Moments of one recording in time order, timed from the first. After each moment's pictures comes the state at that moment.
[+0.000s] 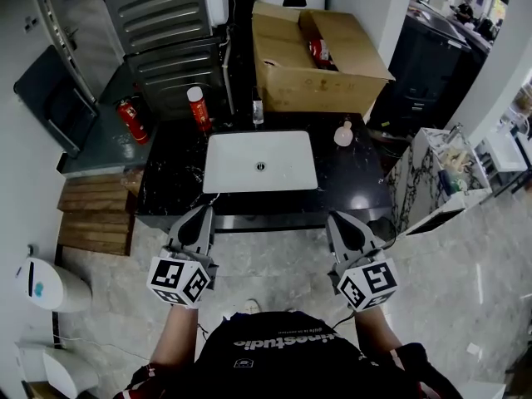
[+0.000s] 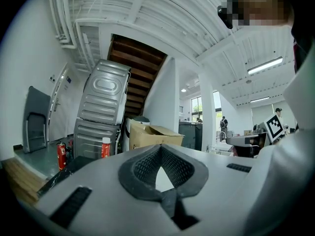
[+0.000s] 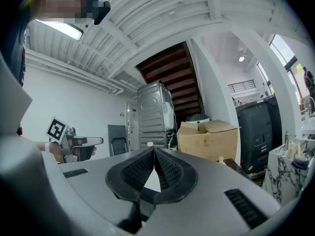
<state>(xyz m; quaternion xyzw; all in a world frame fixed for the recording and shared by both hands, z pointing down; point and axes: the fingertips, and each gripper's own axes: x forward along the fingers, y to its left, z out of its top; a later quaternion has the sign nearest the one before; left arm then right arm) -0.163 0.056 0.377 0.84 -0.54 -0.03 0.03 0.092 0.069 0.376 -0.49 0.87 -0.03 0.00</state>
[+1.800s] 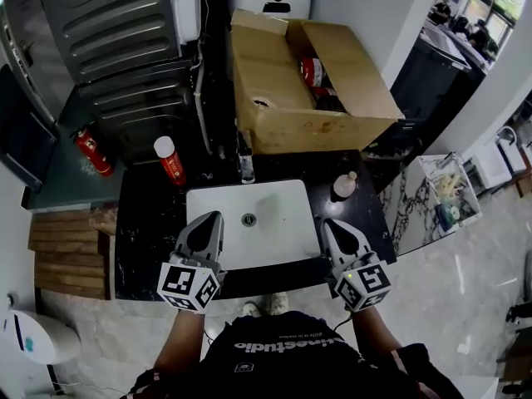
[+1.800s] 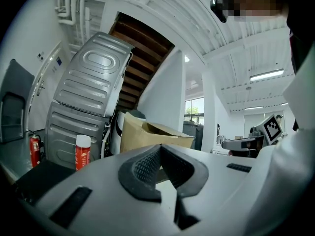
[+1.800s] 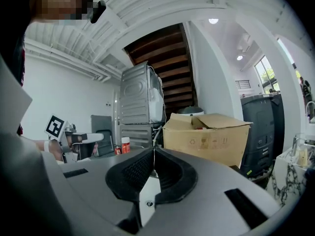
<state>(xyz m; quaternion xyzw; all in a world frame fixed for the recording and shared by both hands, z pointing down) -0.161 -0.233 0.412 0.88 -0.48 -0.05 0.06 0.070 -0.197 0.409 -0.54 0.84 -0.05 -0.04</state>
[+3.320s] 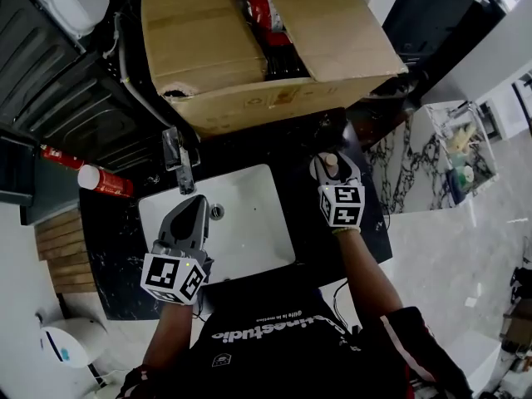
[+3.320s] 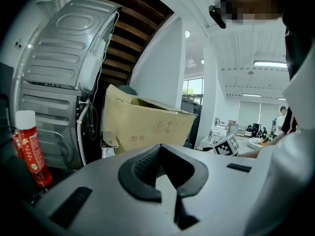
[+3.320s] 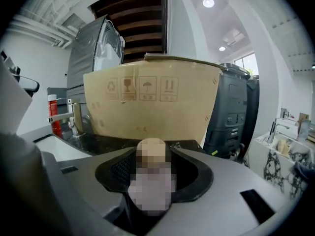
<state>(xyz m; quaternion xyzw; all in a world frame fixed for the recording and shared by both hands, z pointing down) -0.010 -0.374 0.484 0.89 -0.44 0.07 0.11 0.297 -0.433 0.612 -0.66 0.72 -0.13 -0.17</state>
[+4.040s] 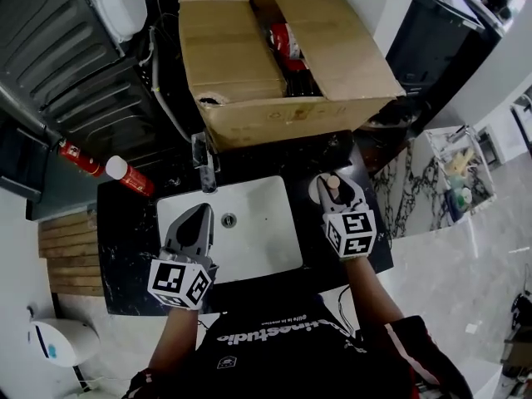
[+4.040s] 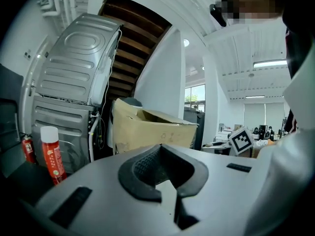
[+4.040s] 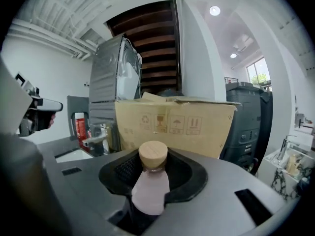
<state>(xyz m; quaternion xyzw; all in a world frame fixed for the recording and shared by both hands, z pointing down) -0.049 -0.333 0.445 0.88 -0.47 0.03 0.08 0.229 -0.376 0.513 -0.60 0.78 -0.08 -0.14</state>
